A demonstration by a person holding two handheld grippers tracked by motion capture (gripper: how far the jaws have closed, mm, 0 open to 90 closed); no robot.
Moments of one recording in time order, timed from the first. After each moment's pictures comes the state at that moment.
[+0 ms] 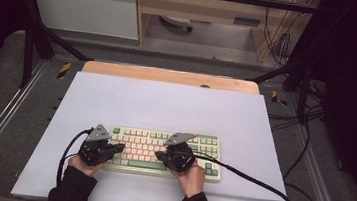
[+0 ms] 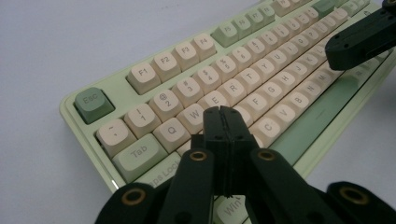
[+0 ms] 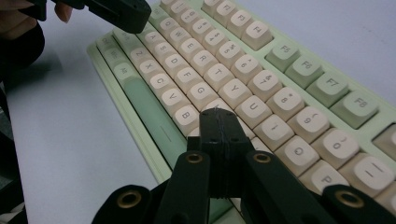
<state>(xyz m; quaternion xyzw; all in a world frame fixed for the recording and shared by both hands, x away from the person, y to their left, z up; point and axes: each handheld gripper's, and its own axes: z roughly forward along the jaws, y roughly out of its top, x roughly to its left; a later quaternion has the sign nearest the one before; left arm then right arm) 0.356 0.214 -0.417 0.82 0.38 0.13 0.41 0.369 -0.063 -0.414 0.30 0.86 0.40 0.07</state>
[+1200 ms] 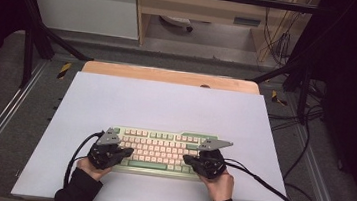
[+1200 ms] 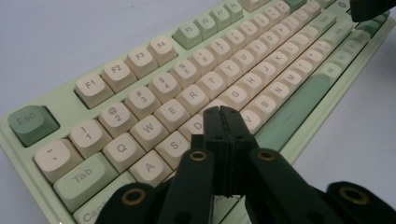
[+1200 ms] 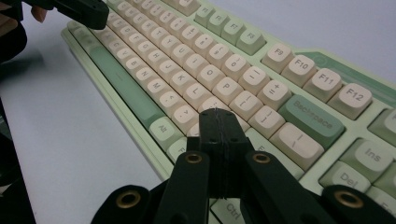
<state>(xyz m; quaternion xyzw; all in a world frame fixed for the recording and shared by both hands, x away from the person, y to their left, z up) 0.351 0.188 -0.418 0.84 0.35 0.12 0.41 0.356 -0.144 -0.412 0.34 0.84 0.42 0.08</state>
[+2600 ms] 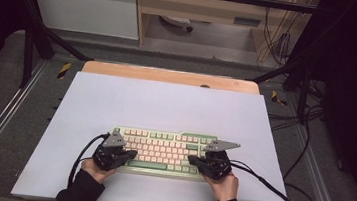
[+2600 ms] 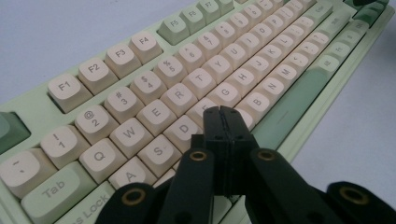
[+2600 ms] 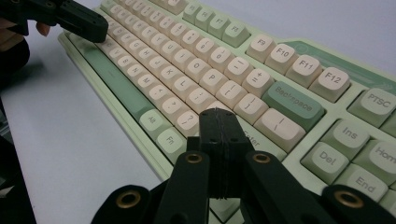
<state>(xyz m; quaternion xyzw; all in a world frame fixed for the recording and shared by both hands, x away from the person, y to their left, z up) 0.352 0.180 -0.424 0.84 0.34 0.11 0.40 0.356 -0.159 -0.415 0.36 0.83 0.43 0.08</state>
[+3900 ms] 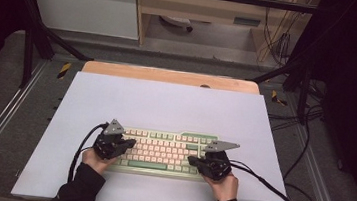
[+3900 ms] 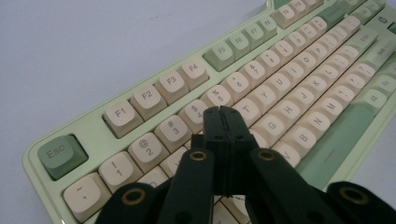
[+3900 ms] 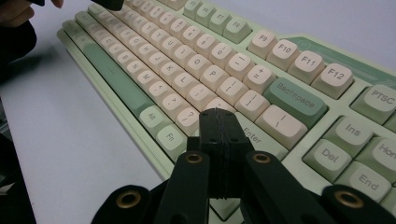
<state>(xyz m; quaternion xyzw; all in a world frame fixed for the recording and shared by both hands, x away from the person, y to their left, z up) 0.378 0.182 -0.416 0.83 0.37 0.13 0.39 0.355 -0.159 -0.417 0.36 0.83 0.42 0.07</state>
